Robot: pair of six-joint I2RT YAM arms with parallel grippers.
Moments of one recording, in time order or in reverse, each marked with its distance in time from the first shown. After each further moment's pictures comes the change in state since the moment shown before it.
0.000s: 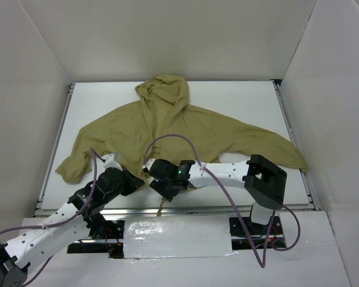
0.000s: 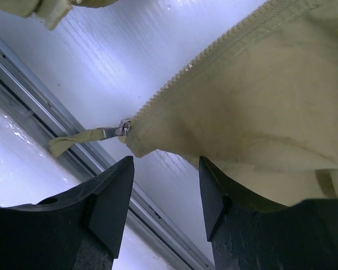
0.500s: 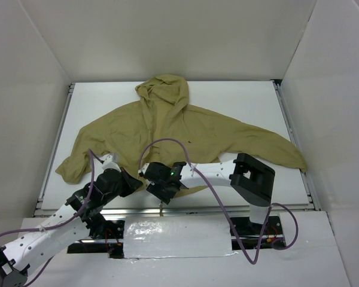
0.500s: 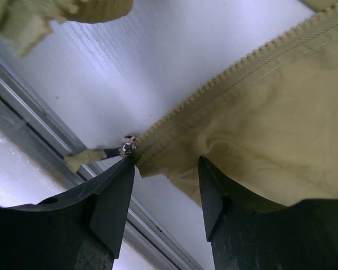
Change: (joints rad) left arm 0.000 -0.037 0.003 -0.059 -0.005 -0.001; right arm 0.013 0.100 0.050 0.002 -0.026 -0.039
